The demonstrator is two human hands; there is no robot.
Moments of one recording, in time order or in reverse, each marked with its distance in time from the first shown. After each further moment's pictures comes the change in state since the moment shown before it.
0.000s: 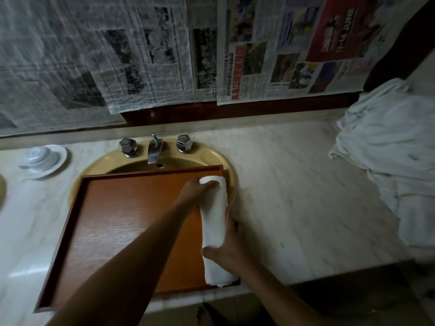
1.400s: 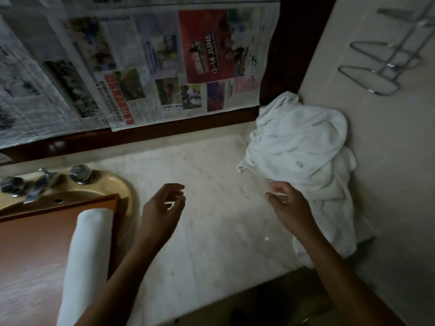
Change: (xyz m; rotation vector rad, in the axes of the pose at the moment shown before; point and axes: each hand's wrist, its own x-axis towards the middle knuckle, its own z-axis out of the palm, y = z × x) left_hand -0.110 0.131 0.230 0.175 0.188 0.511; right_hand -0.003 0.251 -0.368 0.345 0.574 -0.004
